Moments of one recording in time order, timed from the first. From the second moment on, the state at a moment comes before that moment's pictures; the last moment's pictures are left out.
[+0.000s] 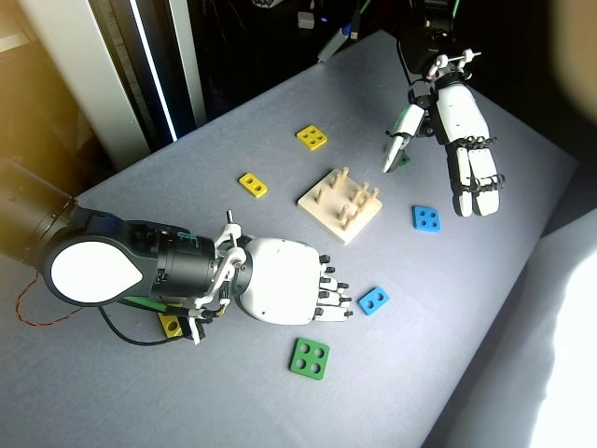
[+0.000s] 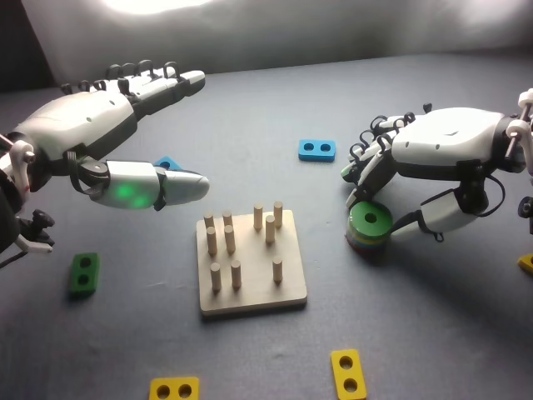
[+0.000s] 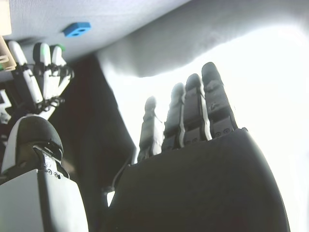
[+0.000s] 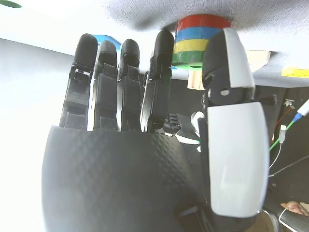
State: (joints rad) left arm 0.86 -1.06 1.23 -0.25 -0.72 0.73; right arm -0.69 -1.23 1.44 -0.78 0.41 -0.05
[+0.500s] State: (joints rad) left arm 0.86 -1.06 1.23 -0.25 -0.72 0.73; right arm -0.69 -1.23 1.44 -0.78 0.41 -0.05
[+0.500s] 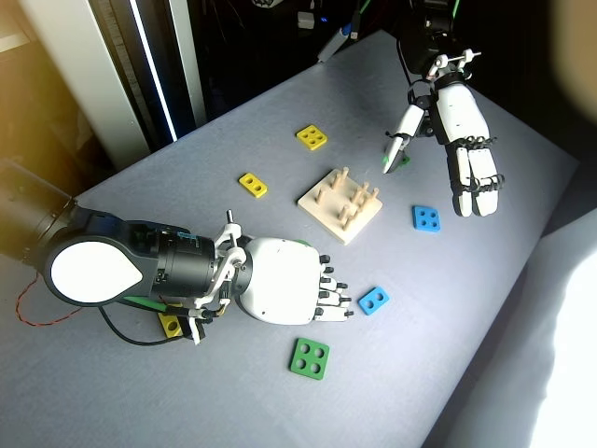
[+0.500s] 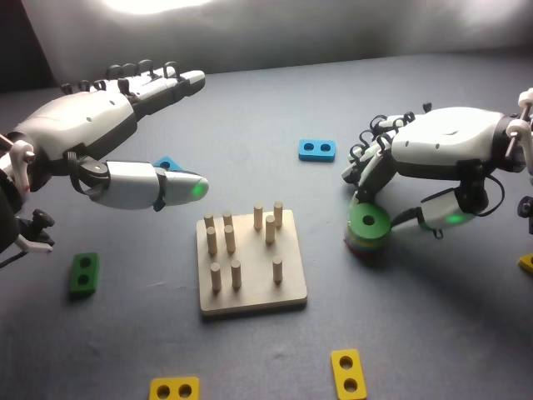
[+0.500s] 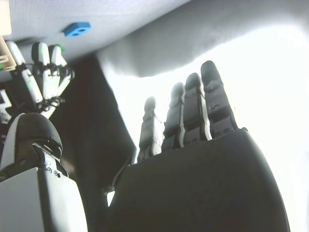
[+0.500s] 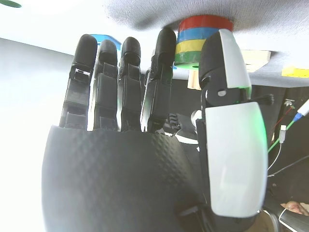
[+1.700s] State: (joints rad) left arm 0.86 -1.05 1.23 -0.25 -0.72 0.73; right arm -0.69 -1.22 1.44 -0.83 0.43 0.00
